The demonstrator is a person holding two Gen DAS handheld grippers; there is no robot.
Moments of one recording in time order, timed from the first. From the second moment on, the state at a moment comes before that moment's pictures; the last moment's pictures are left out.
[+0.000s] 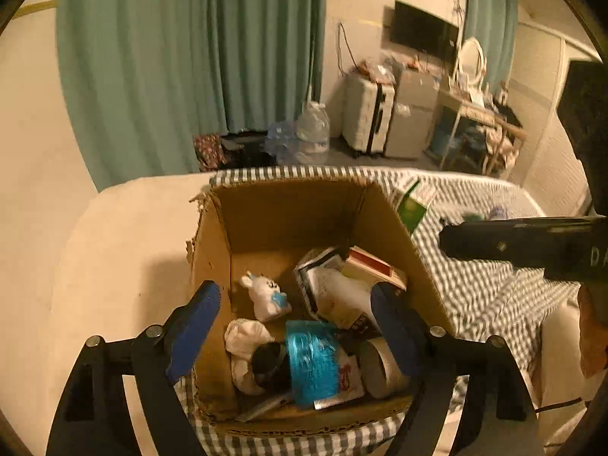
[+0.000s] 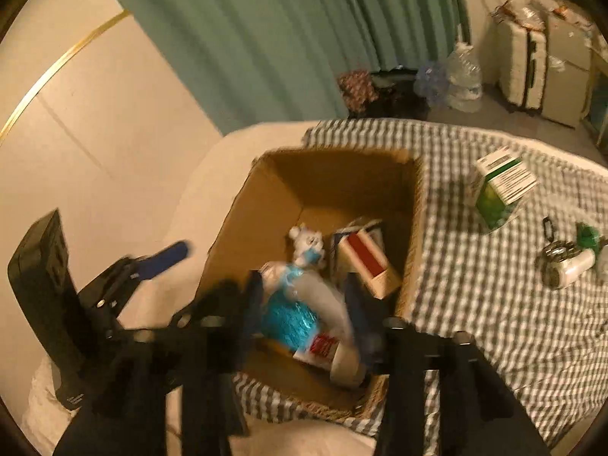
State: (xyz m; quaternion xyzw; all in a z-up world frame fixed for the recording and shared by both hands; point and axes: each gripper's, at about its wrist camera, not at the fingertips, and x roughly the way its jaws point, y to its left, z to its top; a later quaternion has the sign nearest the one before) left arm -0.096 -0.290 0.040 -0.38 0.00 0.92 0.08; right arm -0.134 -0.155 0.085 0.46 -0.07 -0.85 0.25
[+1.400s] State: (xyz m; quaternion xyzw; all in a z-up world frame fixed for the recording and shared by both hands) left arm -0.244 0.017 -0.071 -0.38 -0.15 0.91 -0.12; right arm -0.198 0.216 -0.063 0.39 -0.16 -0.90 -0.06
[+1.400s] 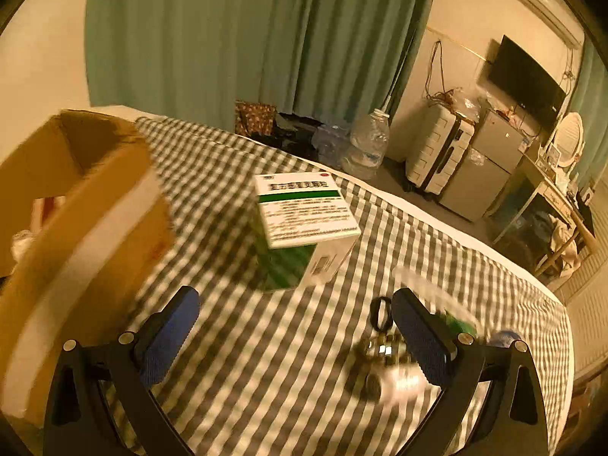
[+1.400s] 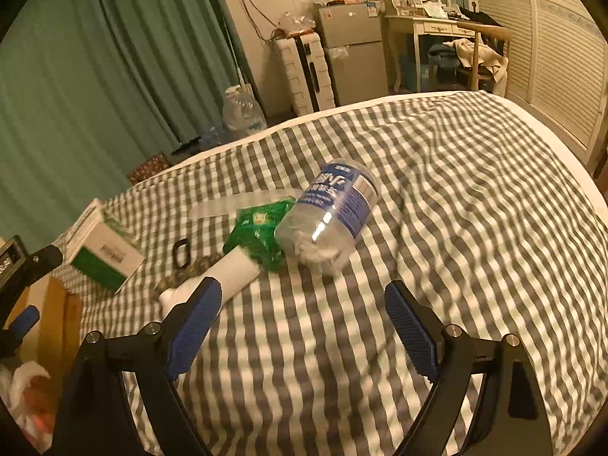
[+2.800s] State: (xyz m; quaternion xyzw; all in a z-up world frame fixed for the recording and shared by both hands) left arm -0.131 -0.022 -0.090 -0.42 -0.18 0.89 -0.02; right arm -0.092 0.206 -0.052 0.43 -0.17 -0.89 -0.06
